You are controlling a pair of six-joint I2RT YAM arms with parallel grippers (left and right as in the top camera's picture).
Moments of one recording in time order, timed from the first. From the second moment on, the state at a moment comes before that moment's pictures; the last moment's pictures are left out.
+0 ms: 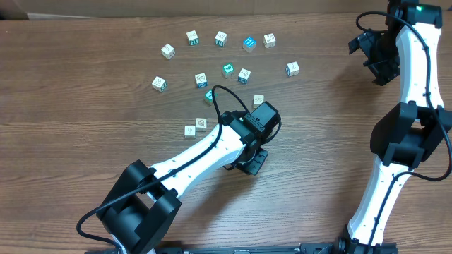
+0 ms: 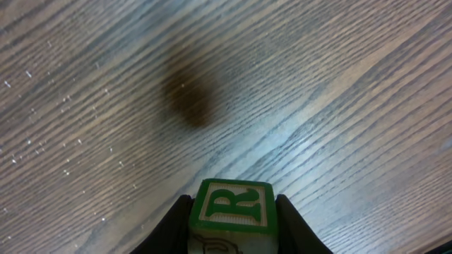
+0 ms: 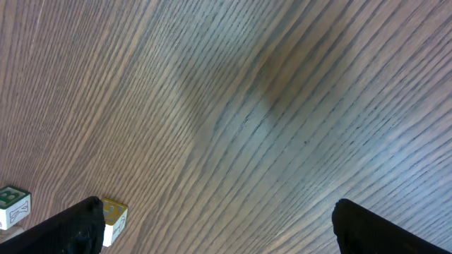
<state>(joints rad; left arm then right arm) -0.81 1.86 1.34 -0.96 0.09 -0.26 -0.22 2.39 2.40 -1.41 -0.04 0.77</state>
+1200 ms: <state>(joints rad) -0.80 1.86 1.23 -0.72 -0.32 -0.48 -0.22 2.39 2.40 -1.41 -0.04 0.77</state>
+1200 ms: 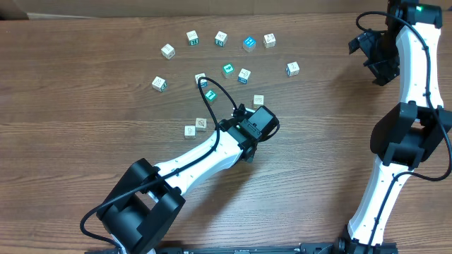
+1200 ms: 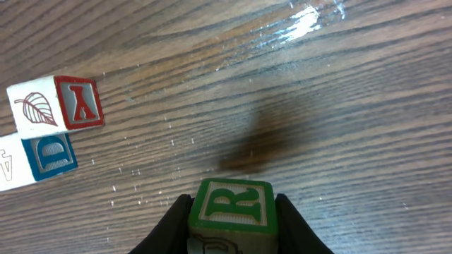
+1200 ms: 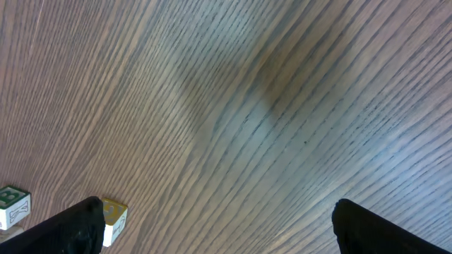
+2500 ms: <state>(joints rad) -0.73 1.86 1.22 -0.74 -0.32 -0.53 -0.22 2.39 2.40 -1.41 -0.04 0.77</state>
